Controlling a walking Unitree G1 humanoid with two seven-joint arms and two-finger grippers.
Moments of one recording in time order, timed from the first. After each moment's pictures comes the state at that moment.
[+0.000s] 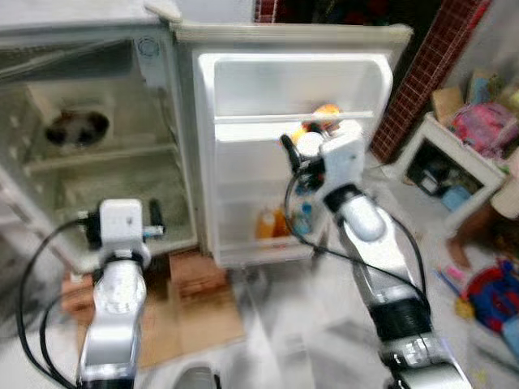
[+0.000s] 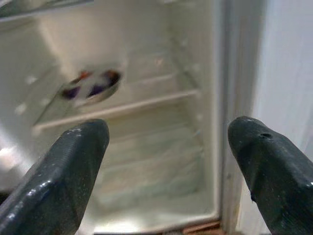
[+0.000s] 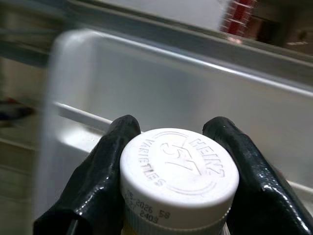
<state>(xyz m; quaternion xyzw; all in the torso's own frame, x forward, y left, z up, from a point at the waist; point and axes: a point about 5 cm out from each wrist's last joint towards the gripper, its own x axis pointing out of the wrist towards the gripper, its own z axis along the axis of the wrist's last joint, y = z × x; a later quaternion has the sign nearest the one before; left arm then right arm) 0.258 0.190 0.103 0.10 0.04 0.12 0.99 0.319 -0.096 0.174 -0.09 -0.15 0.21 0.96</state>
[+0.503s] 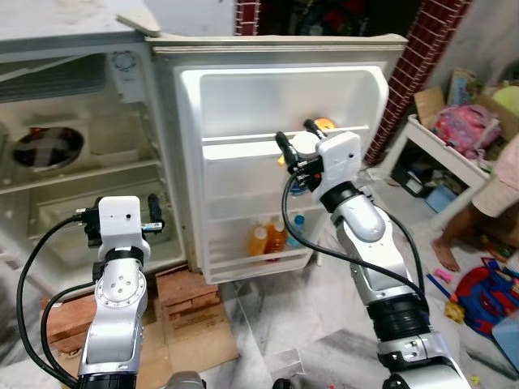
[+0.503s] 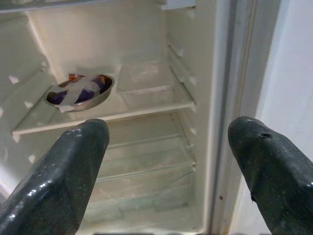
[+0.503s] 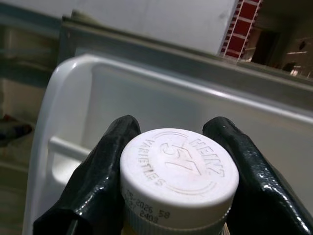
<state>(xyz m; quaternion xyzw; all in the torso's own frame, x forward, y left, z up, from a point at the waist) 0.260 0.184 0.104 0.08 0.04 0.13 0.99 0.324 -0.091 0.184 -0.05 -0.17 0.22 0.96</state>
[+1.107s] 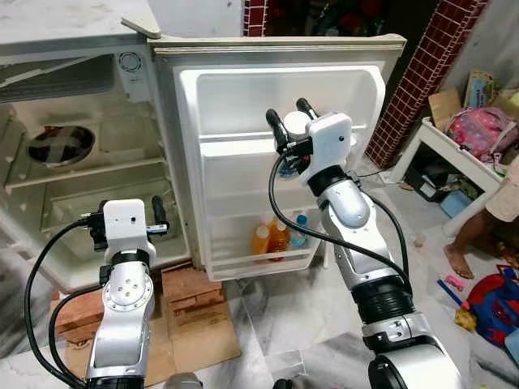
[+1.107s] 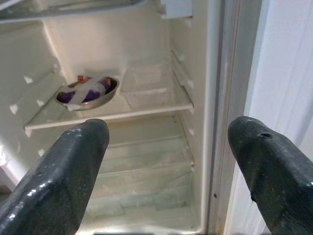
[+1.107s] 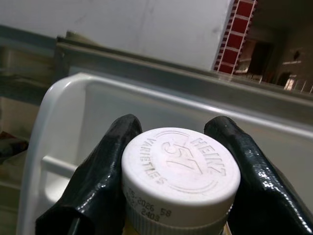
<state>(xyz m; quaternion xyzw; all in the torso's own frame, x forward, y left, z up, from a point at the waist) 0.259 0.182 0.108 0.08 0.02 0.13 0.99 0.335 -0.072 0.187 -0.05 -0.19 0.20 0.96</state>
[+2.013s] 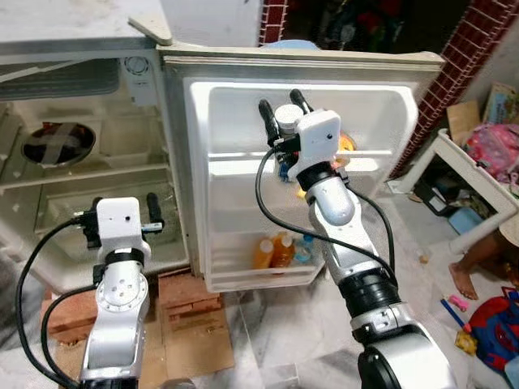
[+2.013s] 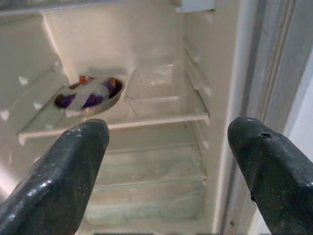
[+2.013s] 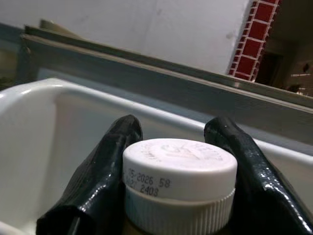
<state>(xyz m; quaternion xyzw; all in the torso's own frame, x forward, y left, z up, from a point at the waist) 0.256 0.191 0.110 0.09 0.02 0.14 0.99 0.334 -0.058 0.193 -0.05 -0.23 0.20 0.95</state>
